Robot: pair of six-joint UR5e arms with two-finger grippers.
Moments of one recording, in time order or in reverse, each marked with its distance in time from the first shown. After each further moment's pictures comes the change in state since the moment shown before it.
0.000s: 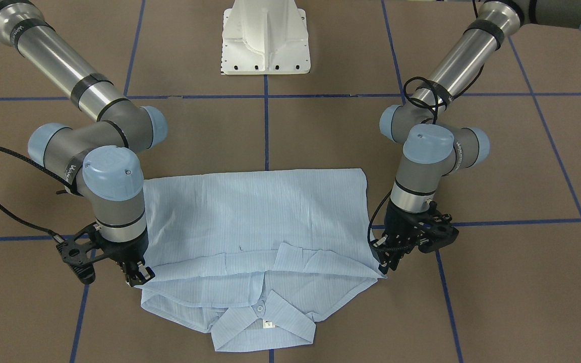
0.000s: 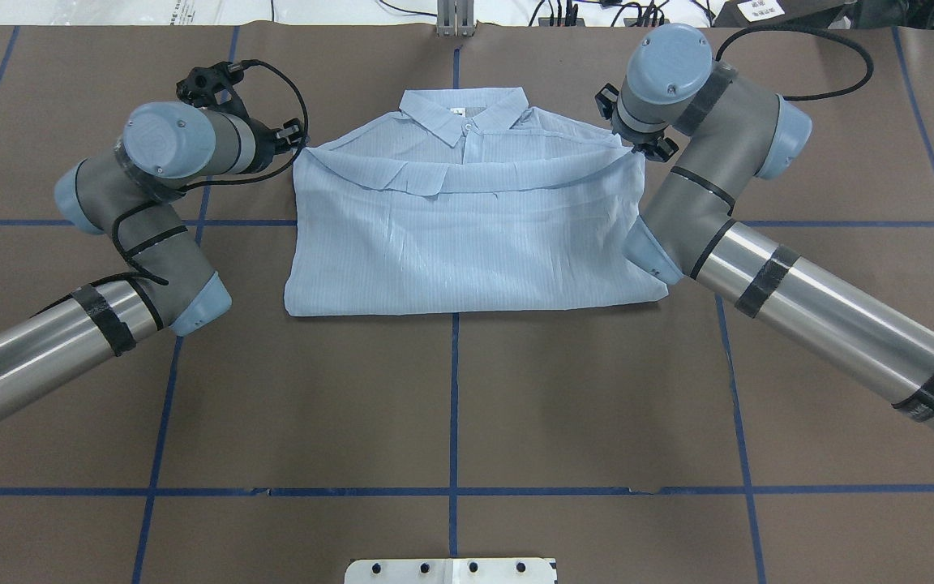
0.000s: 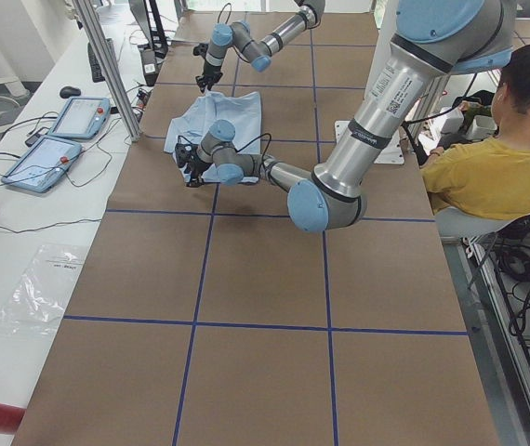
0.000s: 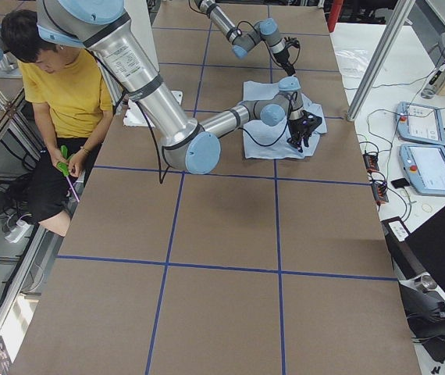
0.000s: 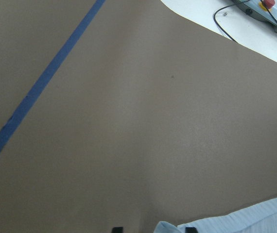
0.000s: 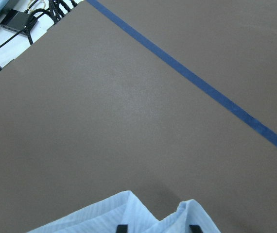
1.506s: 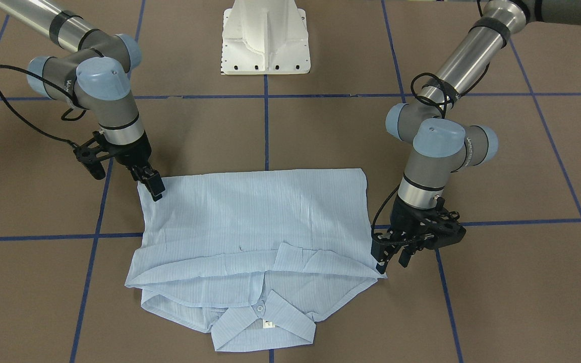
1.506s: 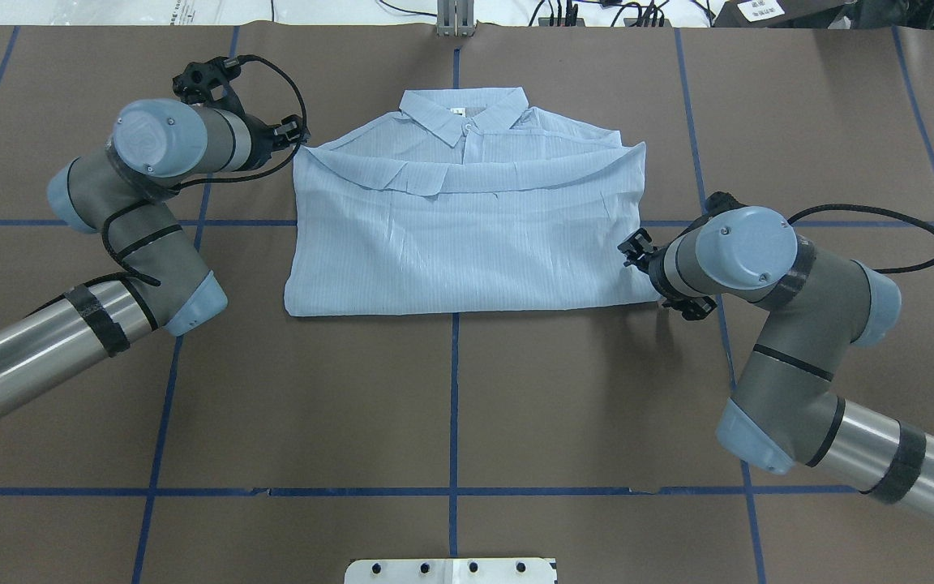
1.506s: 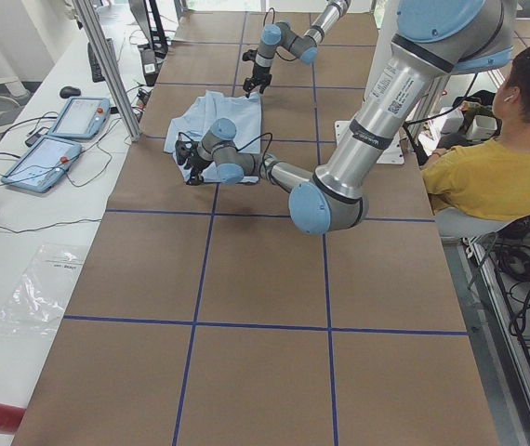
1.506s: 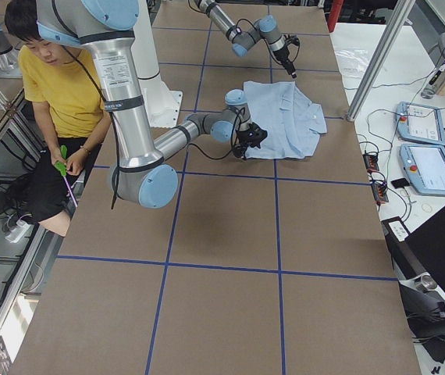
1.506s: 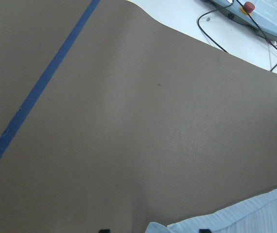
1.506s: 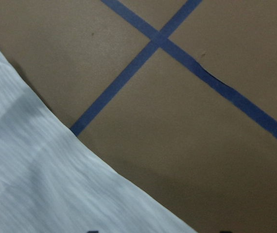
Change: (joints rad) left arm -0.003 0.009 -0.028 -0.004 -0.004 0.002; right arm -0.215 -0.408 0.467 0.009 0.015 0.211
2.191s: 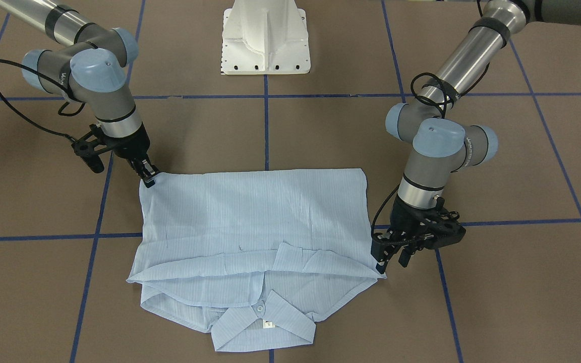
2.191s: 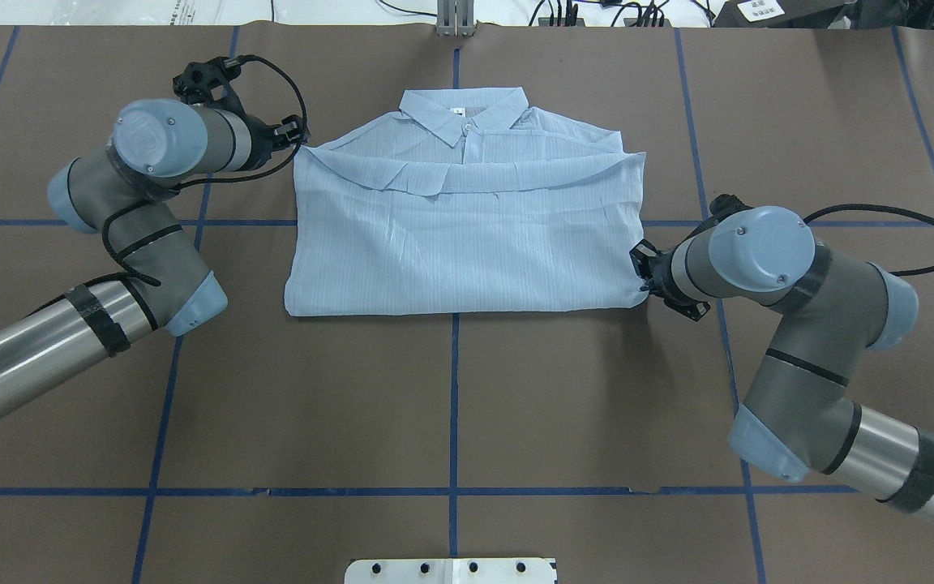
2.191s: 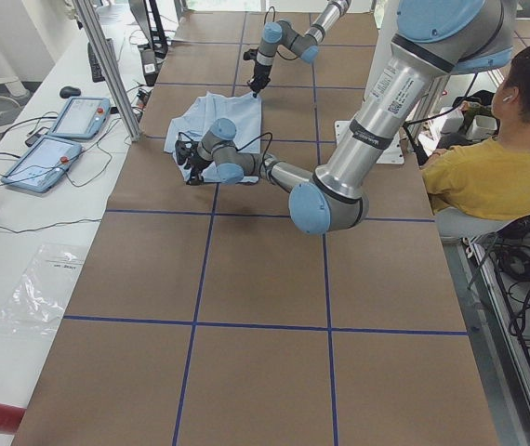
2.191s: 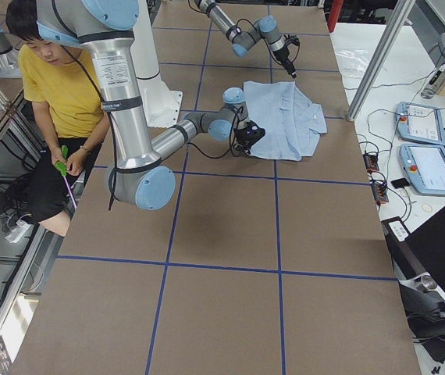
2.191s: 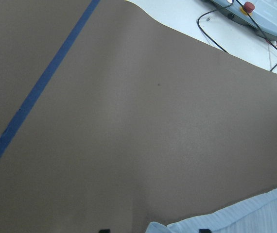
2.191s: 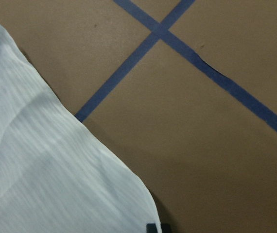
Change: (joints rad) left arm 0.001 0.000 0.000 0.000 0.000 0.000; right arm 0.002 -0.047 0.081 -0.002 0.046 -0.004
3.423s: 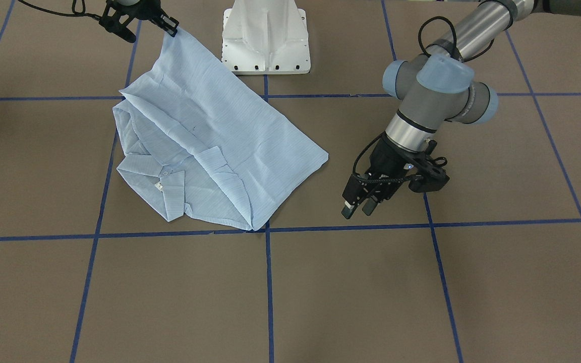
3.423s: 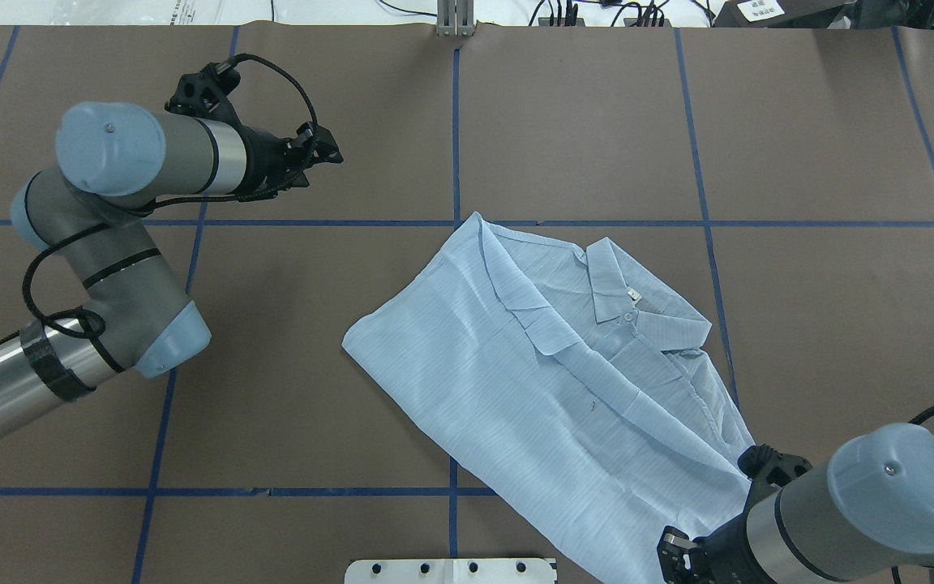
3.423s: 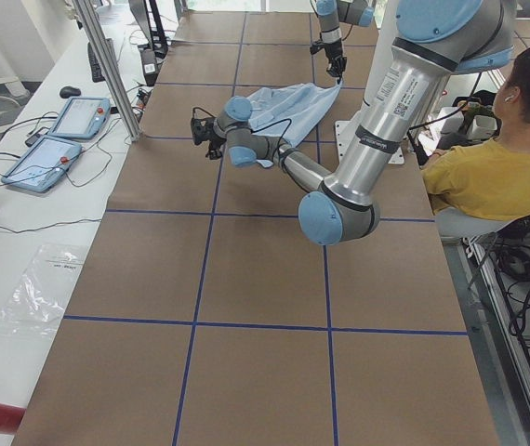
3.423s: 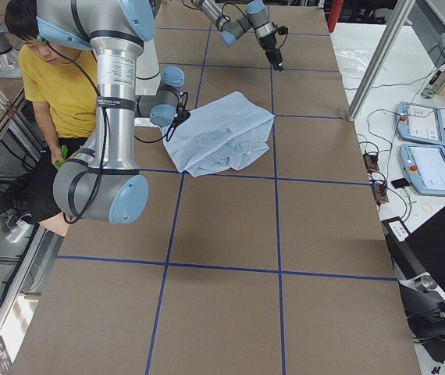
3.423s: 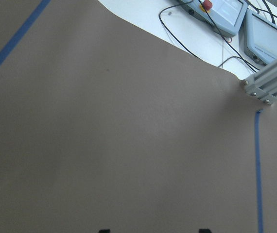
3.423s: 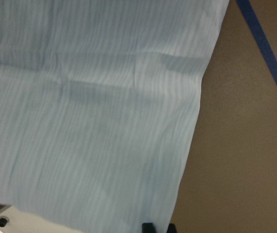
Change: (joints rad) left arm 0.059 0.114 -0.368 0.046 -0.146 -0.240; right arm -0.436 -0.352 0.520 -0.016 0.292 0.178
